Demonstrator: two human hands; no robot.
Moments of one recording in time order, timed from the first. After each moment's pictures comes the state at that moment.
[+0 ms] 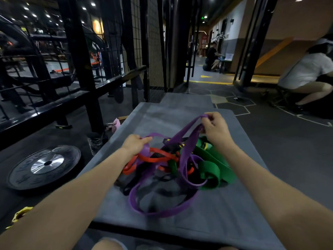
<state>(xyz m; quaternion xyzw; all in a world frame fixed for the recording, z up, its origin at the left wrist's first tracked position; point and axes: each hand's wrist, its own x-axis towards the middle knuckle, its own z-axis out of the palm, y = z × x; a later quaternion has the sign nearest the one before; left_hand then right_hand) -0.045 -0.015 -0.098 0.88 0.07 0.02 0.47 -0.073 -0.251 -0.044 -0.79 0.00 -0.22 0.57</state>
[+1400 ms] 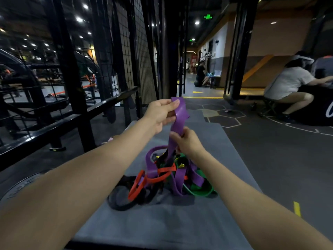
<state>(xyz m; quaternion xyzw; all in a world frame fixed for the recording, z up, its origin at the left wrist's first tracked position) -0.077 -0.137 0.052 0.65 -0.14 0.01 0.75 -0.106 -0.239 -0.019 -0.83 -0.06 -0.13 0.55</state>
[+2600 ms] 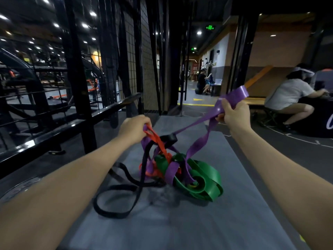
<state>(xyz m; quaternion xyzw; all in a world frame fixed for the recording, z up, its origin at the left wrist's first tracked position) -0.038 -0.036 0.022 0.94 -0.18 0.24 0.16 -0.076 -0.319 0.063 -0.73 0.06 -0.38 0.56</state>
